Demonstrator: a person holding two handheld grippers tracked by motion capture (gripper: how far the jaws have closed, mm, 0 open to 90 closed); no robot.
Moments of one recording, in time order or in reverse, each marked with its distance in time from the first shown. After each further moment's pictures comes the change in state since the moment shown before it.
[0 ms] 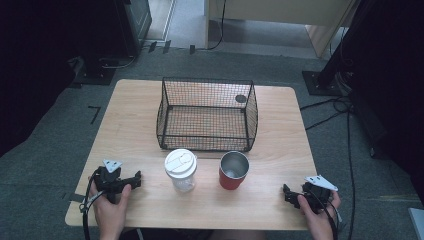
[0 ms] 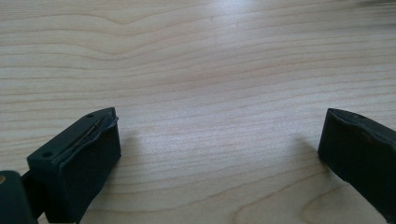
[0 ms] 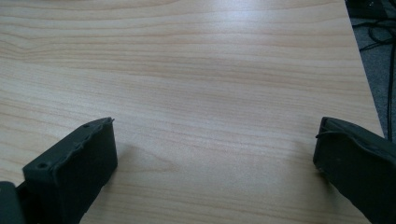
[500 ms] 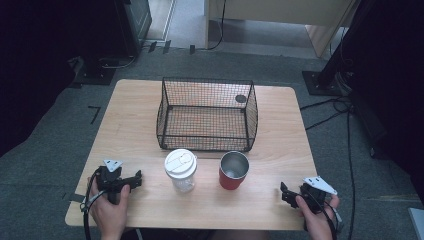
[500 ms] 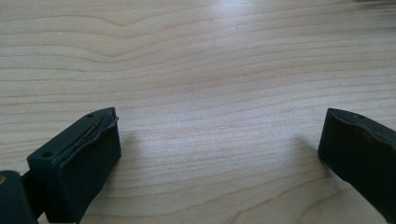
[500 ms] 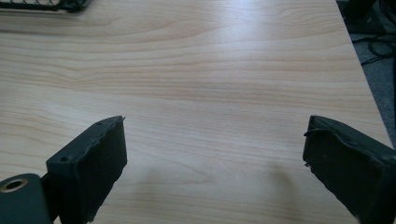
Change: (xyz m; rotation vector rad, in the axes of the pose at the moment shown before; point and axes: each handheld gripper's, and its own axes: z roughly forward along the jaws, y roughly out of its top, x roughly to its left) left arm -0.001 0.000 0.000 0.000 0.011 -0.011; right arm 0.019 0.005 -0.014 -0.079 0.019 0.027
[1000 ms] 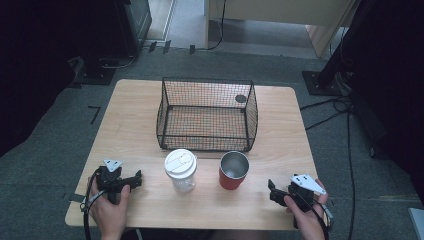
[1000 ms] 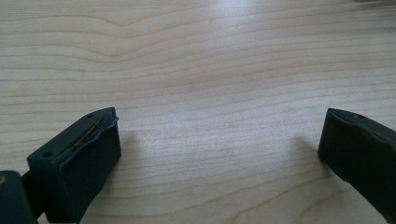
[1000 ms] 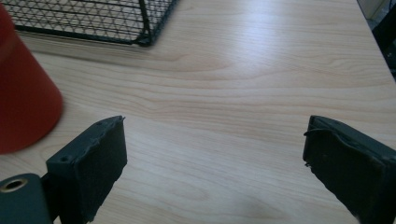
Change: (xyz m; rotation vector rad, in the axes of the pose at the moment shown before) left arm 0.000 0.000 0.000 0.000 0.000 0.000; right arm 0.042 0.015 -0.009 -0.073 0.066 -0.081
